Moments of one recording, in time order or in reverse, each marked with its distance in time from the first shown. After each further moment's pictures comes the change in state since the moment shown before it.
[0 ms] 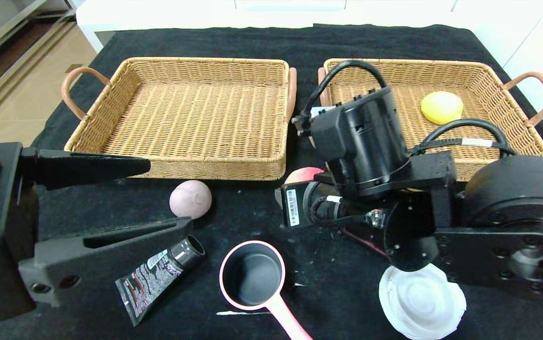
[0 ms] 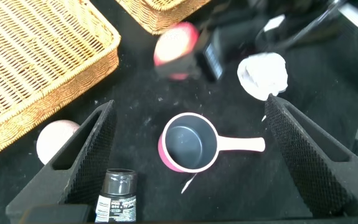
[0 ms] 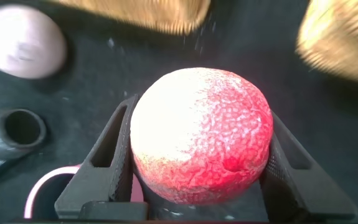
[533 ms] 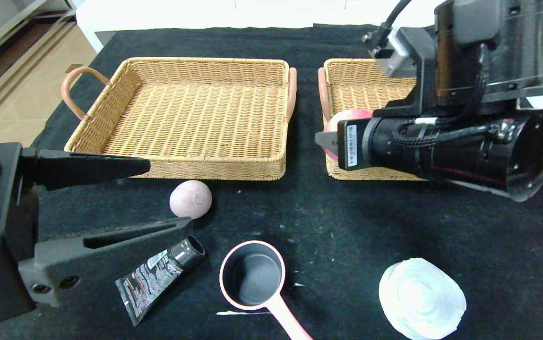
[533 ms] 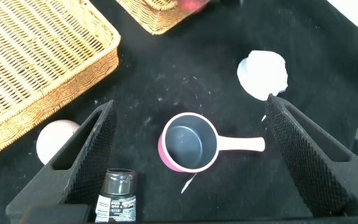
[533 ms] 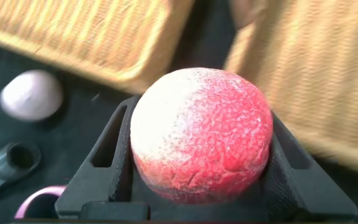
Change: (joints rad) left arm 0.000 -0.001 0.001 0.000 0.000 0.000; right arm -0.152 -0.145 -0.016 -0.021 0.119 -0.160
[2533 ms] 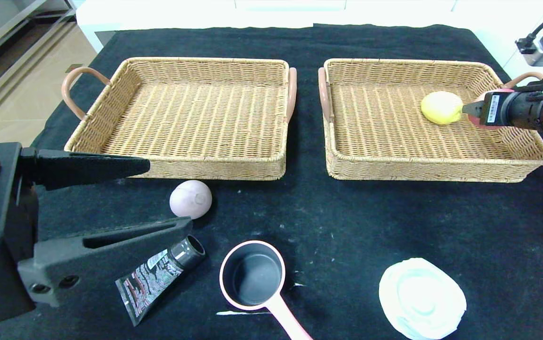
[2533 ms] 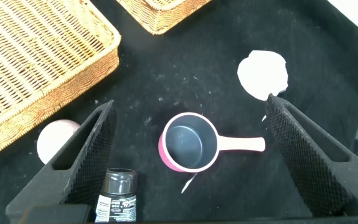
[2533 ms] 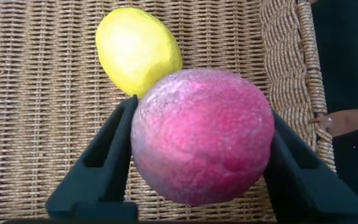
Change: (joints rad) left arm 0.001 0.000 0.000 0.000 0.000 0.000; right arm -0.762 0.047 -0.036 -0.053 0.235 -0.118
